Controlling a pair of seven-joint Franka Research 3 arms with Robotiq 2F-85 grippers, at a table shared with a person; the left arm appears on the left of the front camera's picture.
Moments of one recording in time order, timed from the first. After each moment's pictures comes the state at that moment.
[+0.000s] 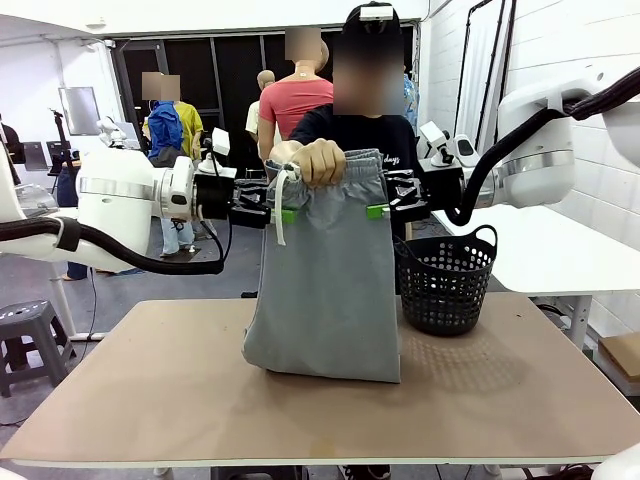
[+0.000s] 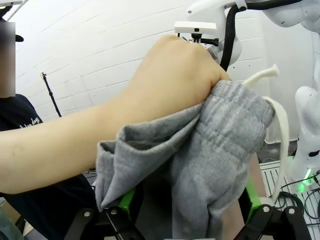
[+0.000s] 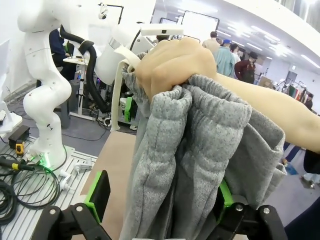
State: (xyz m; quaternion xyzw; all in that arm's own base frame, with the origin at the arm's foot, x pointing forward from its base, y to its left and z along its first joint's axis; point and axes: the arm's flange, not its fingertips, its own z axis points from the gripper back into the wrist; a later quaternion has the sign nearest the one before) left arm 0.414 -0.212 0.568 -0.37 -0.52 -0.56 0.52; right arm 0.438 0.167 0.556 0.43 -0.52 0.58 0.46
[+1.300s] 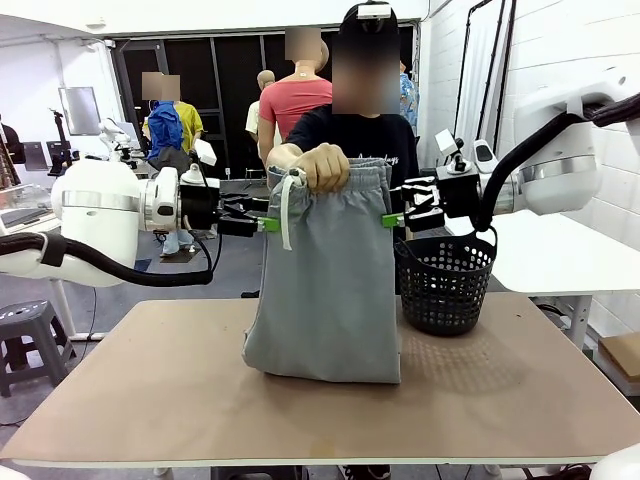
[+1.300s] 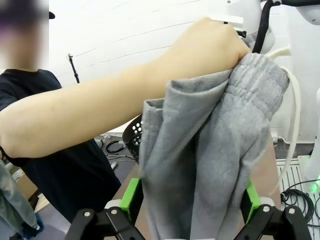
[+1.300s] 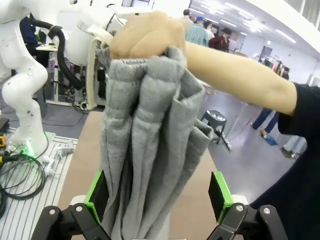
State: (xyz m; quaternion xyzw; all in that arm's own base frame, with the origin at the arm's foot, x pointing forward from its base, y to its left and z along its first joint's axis) left arm 0.404 -0.184 0.552 -0.34 -0.54 -0.52 0.57; right arm 0.425 0.135 0.543 0.36 -0.53 0.56 0.53
